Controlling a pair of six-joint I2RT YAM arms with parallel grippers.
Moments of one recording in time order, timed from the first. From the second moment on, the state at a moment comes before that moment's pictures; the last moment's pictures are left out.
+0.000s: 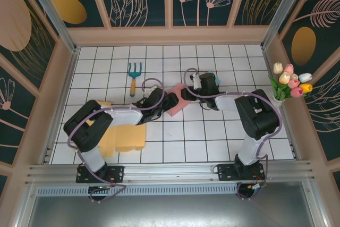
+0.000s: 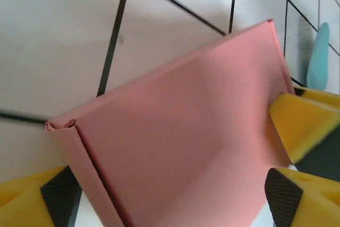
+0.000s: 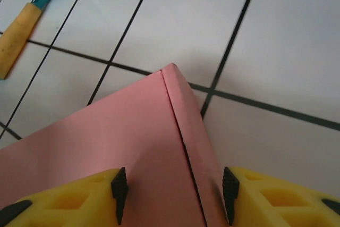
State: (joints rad) left arm -0.78 1.78 0.88 0.15 -0.14 -1.12; right arm 0.44 1.79 0.83 0.28 -0.31 0.26
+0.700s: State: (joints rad) left arm -0.69 2.26 1.67 -0.07 -0.17 -0.82; right arm 0.27 1.79 0.79 0.45 -0.24 0.39
